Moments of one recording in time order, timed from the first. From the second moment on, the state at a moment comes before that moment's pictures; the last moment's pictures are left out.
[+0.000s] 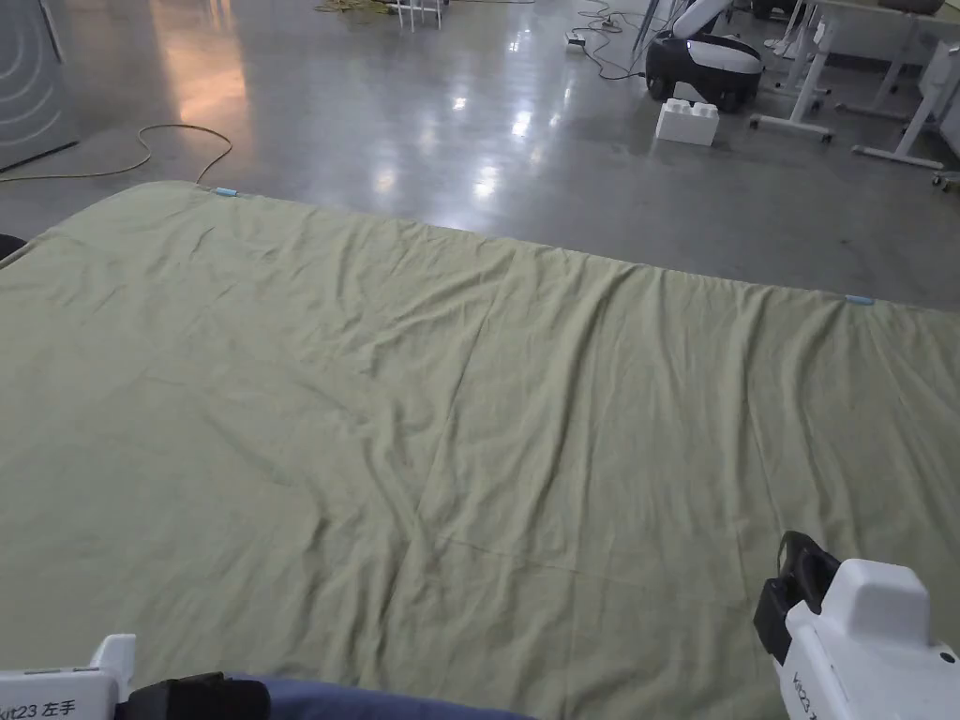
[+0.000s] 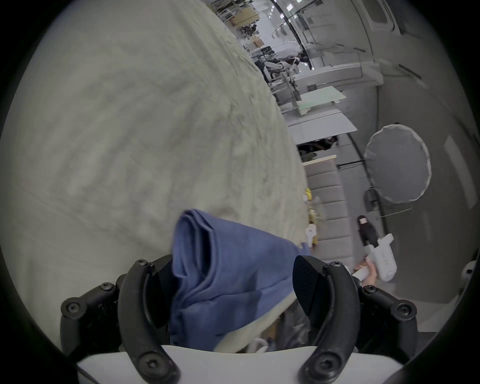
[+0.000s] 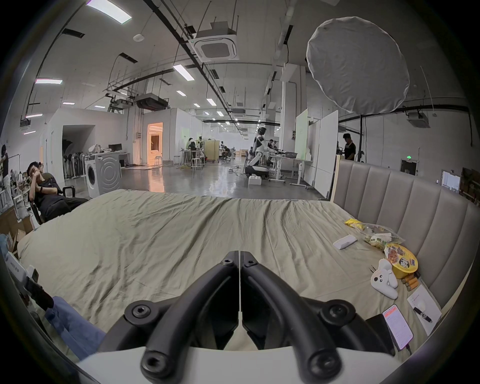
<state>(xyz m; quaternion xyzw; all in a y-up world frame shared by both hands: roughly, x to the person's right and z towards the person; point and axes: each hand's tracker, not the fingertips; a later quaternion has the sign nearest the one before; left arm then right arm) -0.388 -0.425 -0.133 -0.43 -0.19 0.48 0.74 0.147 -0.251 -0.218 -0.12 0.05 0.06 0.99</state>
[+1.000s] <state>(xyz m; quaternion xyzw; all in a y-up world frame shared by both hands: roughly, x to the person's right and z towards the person) -0.404 -0.329 -0.136 -0.45 -0.07 0.33 0.82 0.159 -0.245 -0.224 -0.13 0.06 0.04 0.99</state>
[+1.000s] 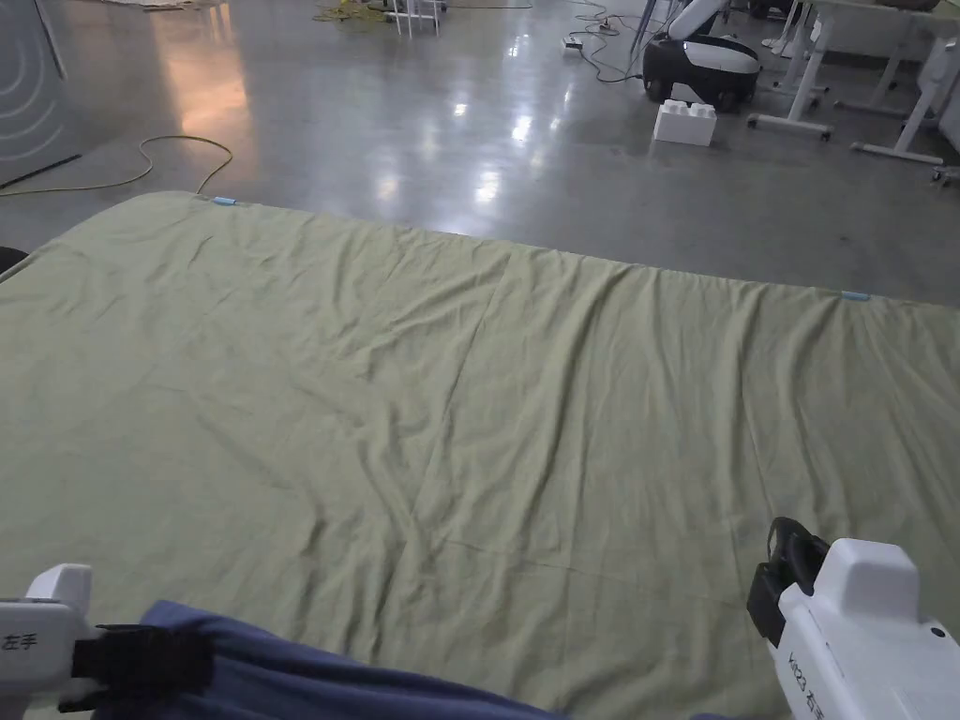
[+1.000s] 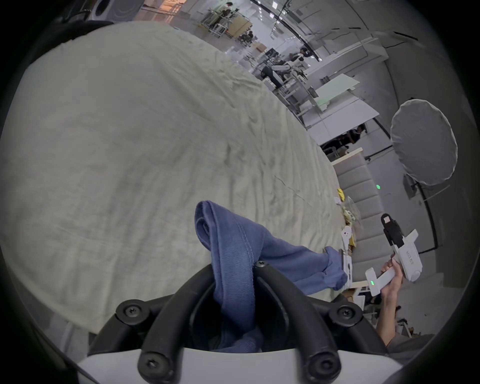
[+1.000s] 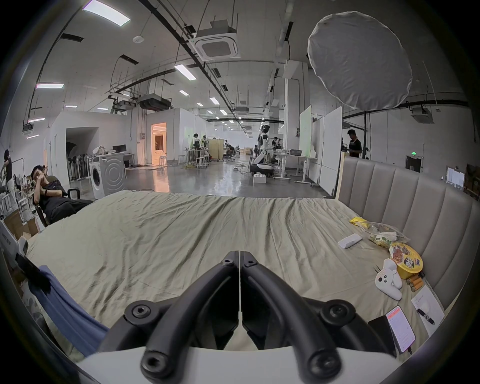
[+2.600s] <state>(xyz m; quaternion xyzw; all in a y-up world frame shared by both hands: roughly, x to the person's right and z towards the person) -0.142 -0.334 -0.203 -0.54 -0.13 0.22 0.80 0.199 -0.267 -0.208 -0.18 0.03 0.02 0.98</state>
